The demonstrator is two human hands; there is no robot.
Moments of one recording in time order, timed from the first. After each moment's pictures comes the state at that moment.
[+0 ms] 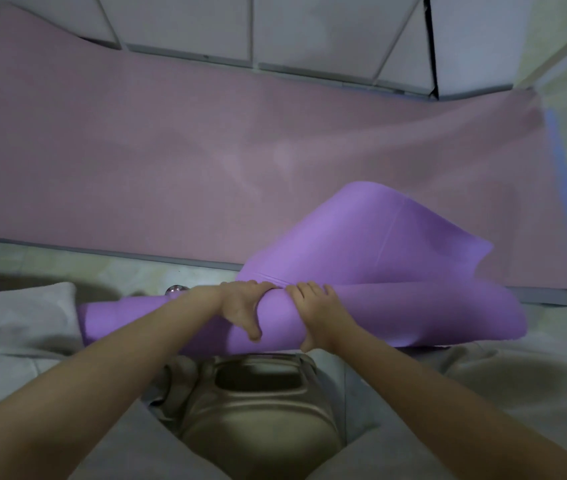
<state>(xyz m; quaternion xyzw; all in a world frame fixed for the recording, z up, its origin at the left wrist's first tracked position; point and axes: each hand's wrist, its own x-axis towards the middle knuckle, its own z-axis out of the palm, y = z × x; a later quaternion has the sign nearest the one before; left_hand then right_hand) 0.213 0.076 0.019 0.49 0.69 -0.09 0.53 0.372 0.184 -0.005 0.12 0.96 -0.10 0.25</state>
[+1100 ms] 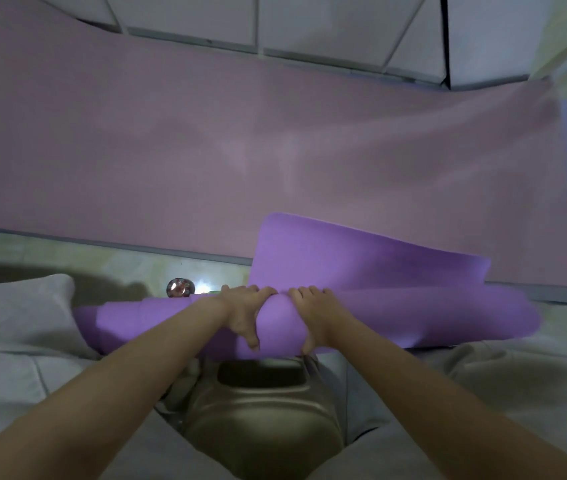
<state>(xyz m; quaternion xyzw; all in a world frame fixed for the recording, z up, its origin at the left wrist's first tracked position) 0.223 0.063 -0.010 0.50 0.70 -0.11 0.50 0.363 0.185 -0.021 0.06 0.92 -0.11 0.36</state>
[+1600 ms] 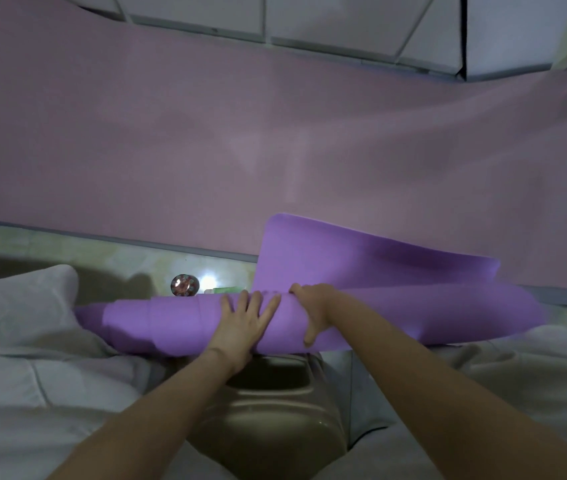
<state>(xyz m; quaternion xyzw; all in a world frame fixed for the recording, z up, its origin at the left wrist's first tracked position) 0.268 0.027 -0.015 0.52 0.76 -0.19 0.33 0.328 0.203 -0.030 0.07 0.85 -0.19 0.48</state>
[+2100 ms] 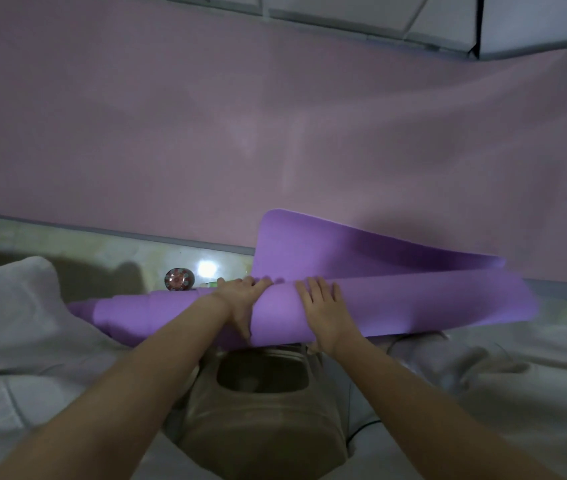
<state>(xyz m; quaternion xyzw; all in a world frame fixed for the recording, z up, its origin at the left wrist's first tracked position) 0.214 0.066 -0.050 0.50 0.69 -0.17 0.50 0.375 0.180 -0.051 0.12 0.92 -0.08 0.38</state>
